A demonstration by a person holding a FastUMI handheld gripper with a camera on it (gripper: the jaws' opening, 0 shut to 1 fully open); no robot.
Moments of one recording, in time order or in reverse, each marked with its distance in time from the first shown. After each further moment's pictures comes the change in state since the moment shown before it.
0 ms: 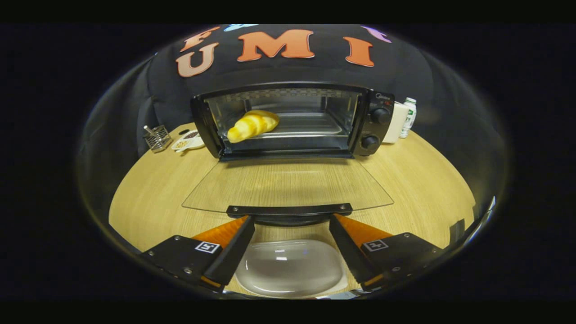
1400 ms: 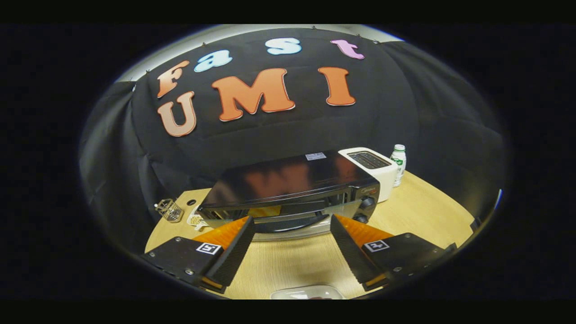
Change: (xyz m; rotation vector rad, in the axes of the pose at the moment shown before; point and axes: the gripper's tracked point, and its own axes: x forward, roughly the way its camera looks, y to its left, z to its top) arm -0.040 -0.019 0.181 0.183 -0.330 0.016
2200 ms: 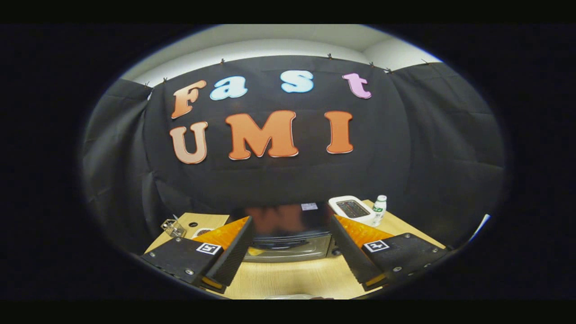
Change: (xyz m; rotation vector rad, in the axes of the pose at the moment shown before) arm -0.085 0.002 0.128 -0.087 -0.284 -0.034
